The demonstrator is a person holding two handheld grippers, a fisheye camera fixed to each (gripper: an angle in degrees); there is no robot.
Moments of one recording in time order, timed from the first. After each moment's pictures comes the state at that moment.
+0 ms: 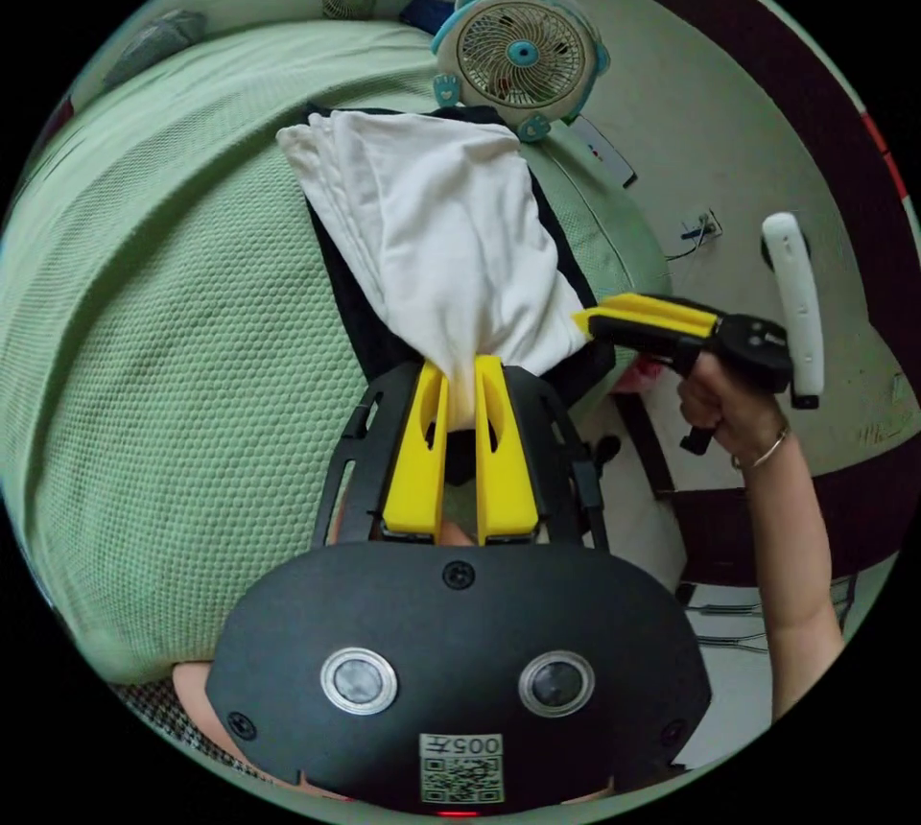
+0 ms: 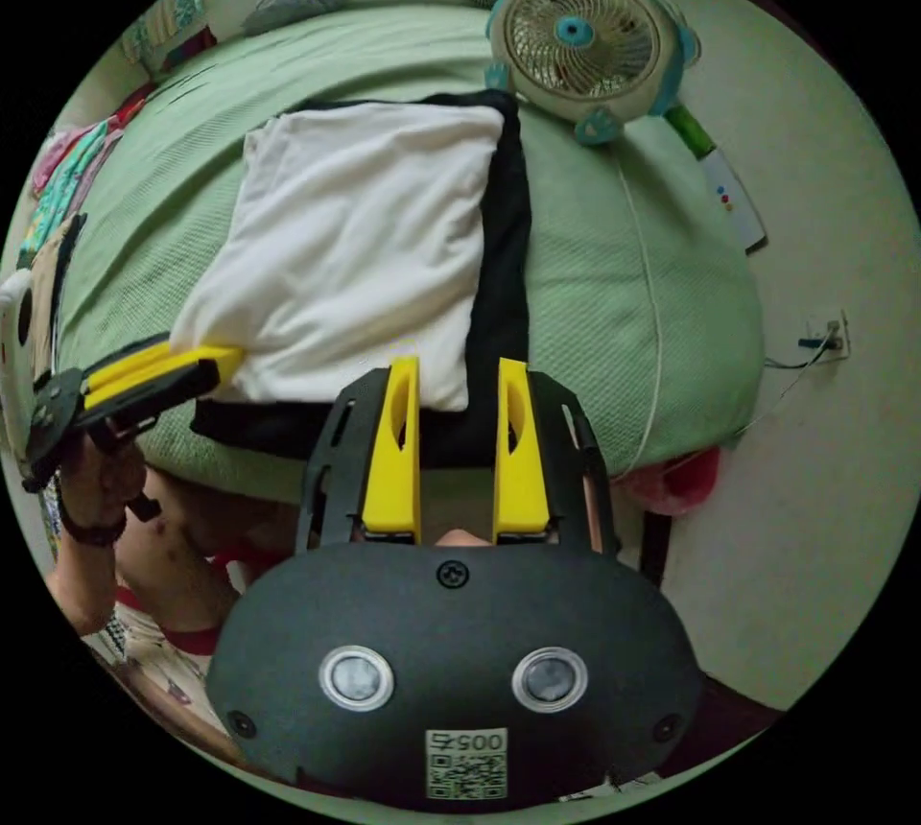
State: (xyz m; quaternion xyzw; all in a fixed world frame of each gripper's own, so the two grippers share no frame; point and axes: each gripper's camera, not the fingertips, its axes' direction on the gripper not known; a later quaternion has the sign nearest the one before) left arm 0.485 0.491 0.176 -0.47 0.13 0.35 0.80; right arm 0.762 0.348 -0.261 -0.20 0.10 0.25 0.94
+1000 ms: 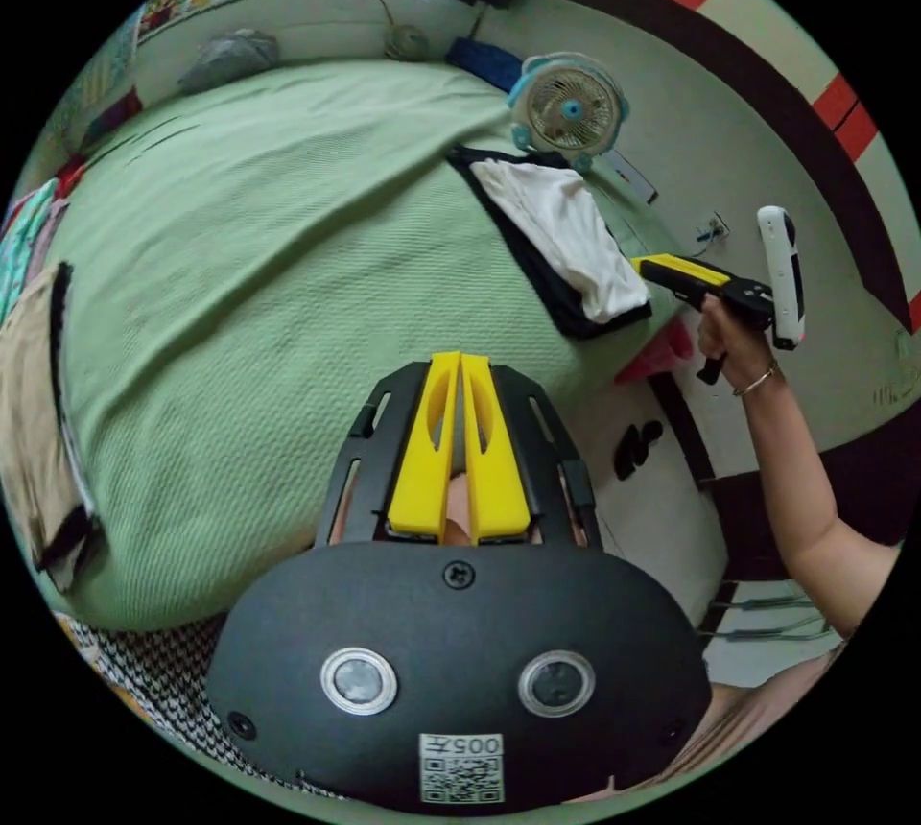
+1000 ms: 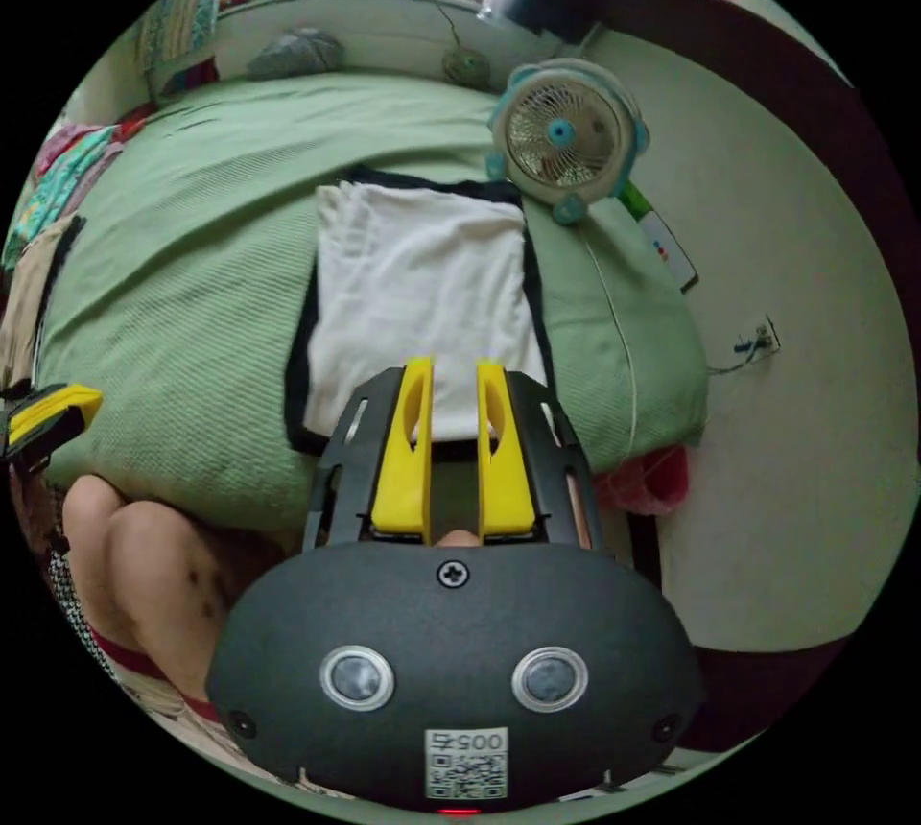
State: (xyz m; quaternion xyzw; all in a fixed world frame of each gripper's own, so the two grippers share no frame) left arm 0.308 0.322 0.040 -0.40 0.08 0.35 0.84; right arm 0.602 0.303 -0.259 -0.08 0.23 0.22 0.95
